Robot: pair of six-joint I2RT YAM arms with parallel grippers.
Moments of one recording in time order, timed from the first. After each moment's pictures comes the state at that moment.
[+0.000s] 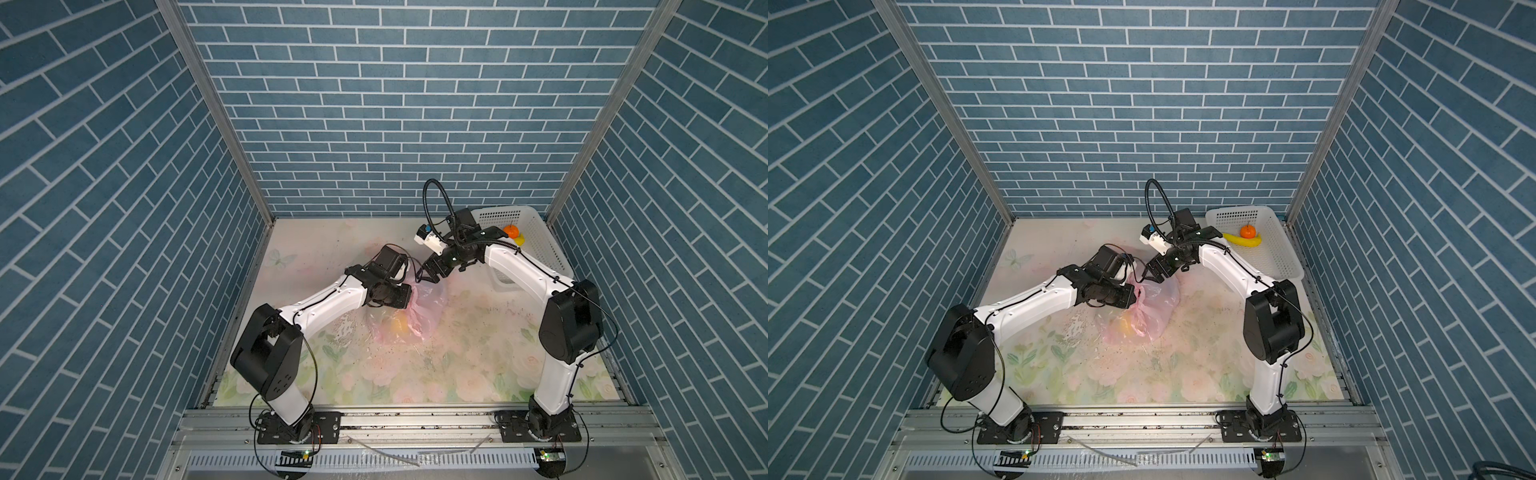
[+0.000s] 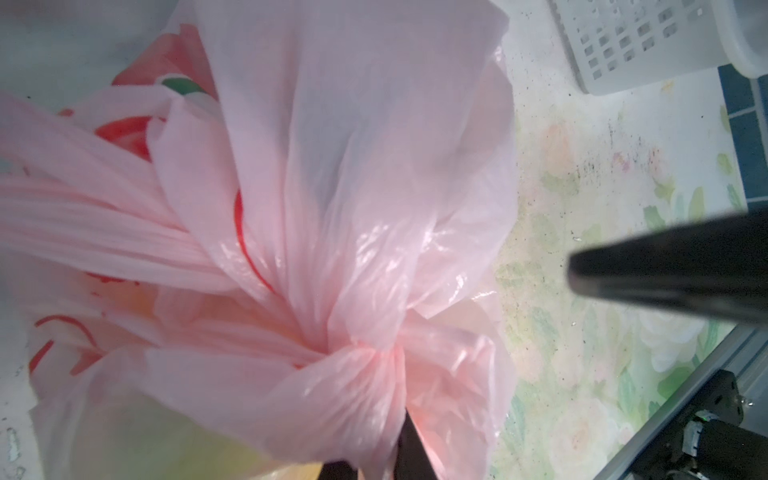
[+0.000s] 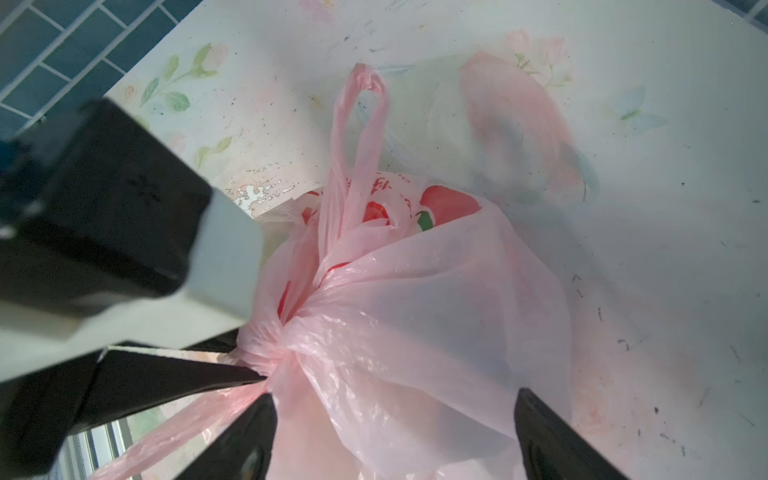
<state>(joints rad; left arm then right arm) -0.66 1.64 1.21 -0.58 0.20 -0.36 0.55 1.88 1.65 -0.79 -0.49 -0.33</state>
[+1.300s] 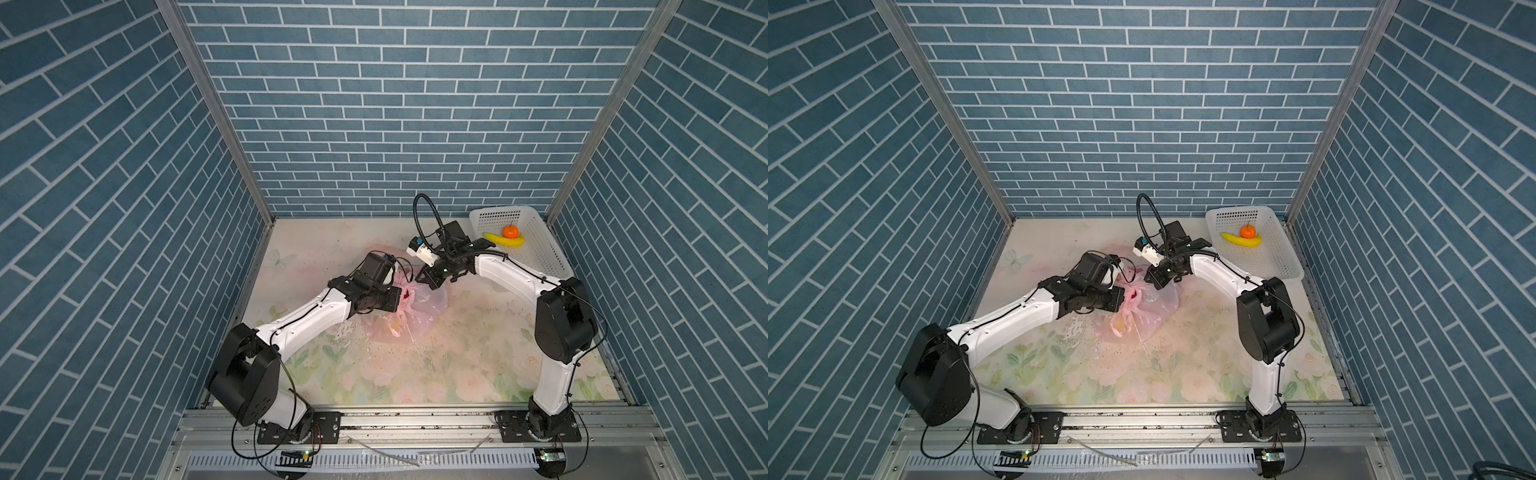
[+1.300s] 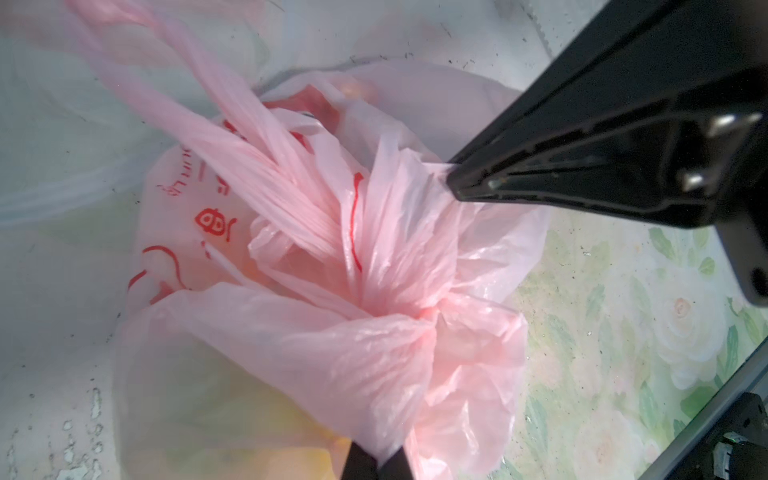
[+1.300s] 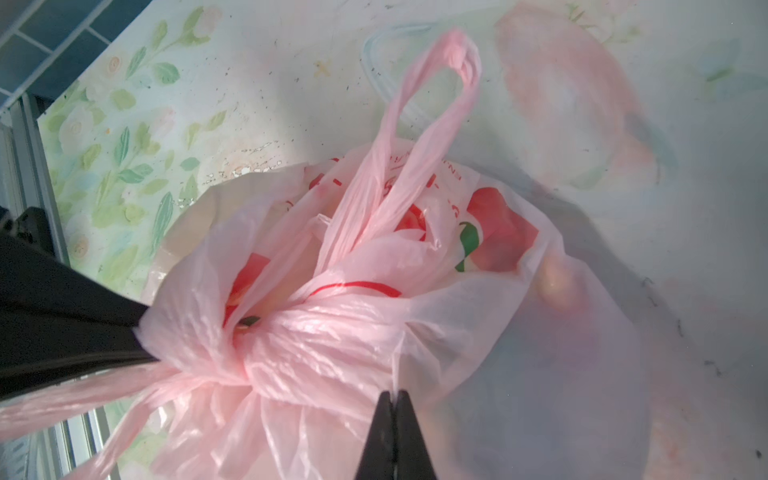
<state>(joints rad) -0.62 1.47 1.05 -0.48 0.14 -0.36 0.59 1.86 1.51 -0.65 -0.46 -0.27</state>
